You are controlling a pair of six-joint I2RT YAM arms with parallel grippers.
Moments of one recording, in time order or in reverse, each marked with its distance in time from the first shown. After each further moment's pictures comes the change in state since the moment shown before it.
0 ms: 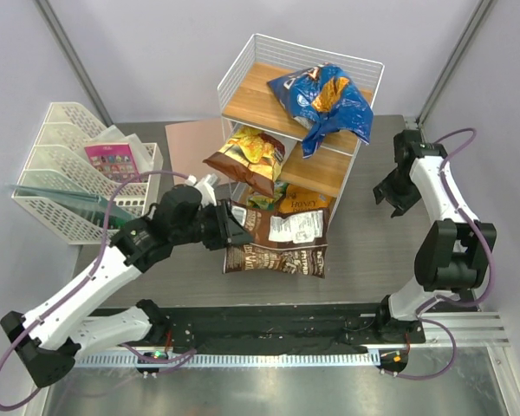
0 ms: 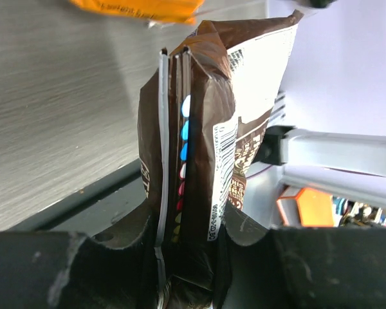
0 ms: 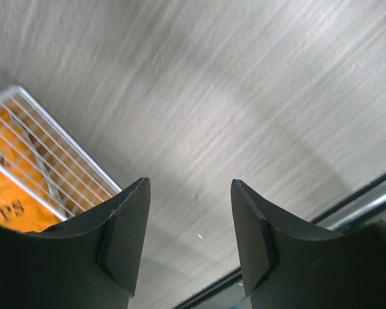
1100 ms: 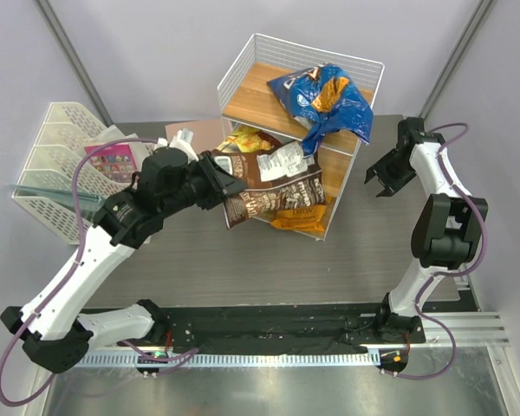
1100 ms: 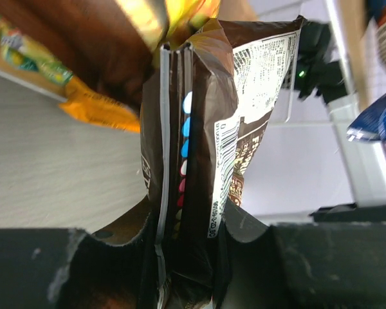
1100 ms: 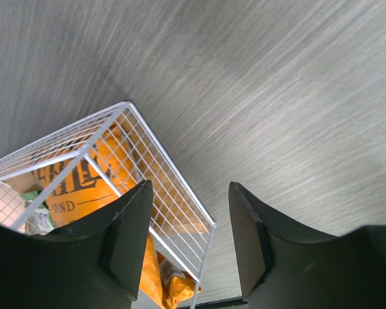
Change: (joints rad) left arm 0.083 0.132 0.409 -0.117 -0.233 -0.111; right arm -0.068 0.217 0.151 0.163 -0.256 -0.035
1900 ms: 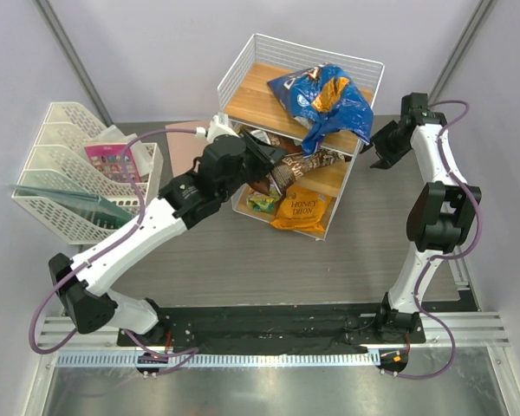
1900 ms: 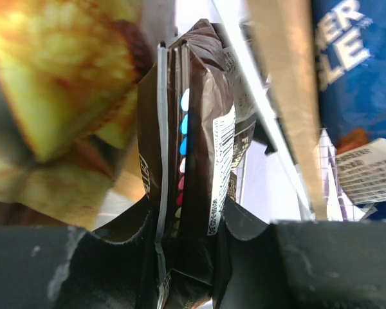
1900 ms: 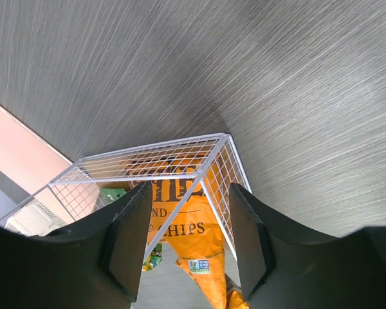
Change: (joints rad) left arm -0.127 0.292 0.037 0.420 -0.273 -0.169; right arm 0.000 0.167 0.316 0.020 -0.129 0.004
